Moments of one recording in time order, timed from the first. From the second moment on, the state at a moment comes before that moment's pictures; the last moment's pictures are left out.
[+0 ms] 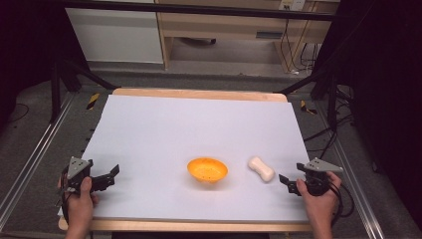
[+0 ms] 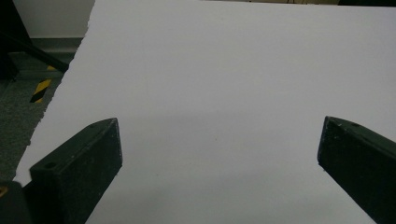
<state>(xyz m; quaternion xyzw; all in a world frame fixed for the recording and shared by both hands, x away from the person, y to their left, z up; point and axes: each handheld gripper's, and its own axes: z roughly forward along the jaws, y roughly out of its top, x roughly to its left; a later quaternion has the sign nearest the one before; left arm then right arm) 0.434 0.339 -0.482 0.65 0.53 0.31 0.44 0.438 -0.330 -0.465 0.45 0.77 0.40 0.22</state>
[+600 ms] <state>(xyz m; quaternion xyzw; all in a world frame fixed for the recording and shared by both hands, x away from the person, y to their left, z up) 0.435 0.338 -0.482 0.65 0.53 0.30 0.44 0.470 -0.291 -0.450 0.41 0.86 0.28 0.14</state>
